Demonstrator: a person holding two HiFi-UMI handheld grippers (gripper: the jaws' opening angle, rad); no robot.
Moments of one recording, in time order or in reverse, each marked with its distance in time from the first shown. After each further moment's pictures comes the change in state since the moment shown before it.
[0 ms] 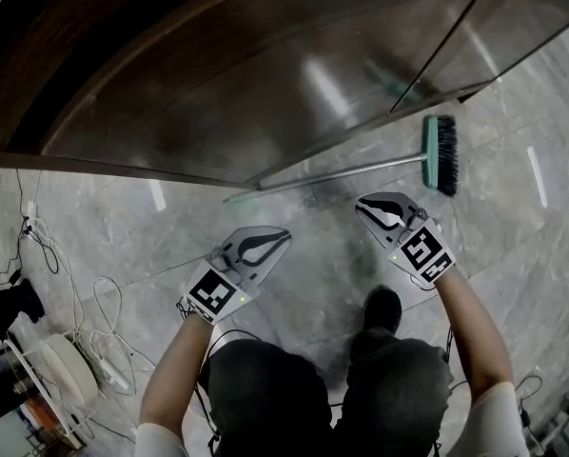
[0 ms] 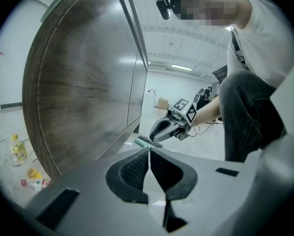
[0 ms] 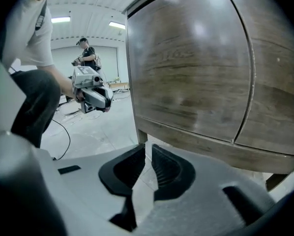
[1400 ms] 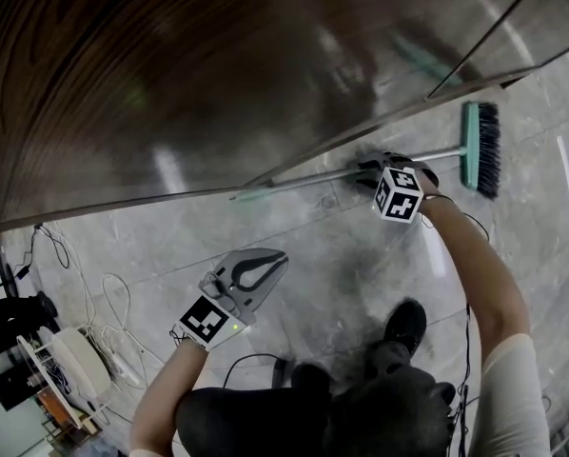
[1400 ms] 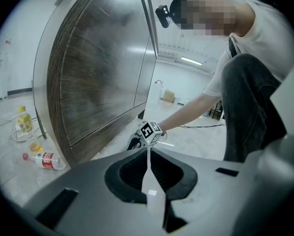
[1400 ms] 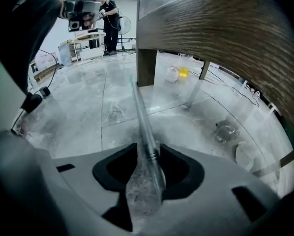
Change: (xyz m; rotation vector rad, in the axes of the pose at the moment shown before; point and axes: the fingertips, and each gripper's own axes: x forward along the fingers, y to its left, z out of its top) left arm -0.003 0.013 -0.076 -0.125 0.125 0.052; right arm 0.186 -0.053 -0.185 -0.393 0.433 0.214
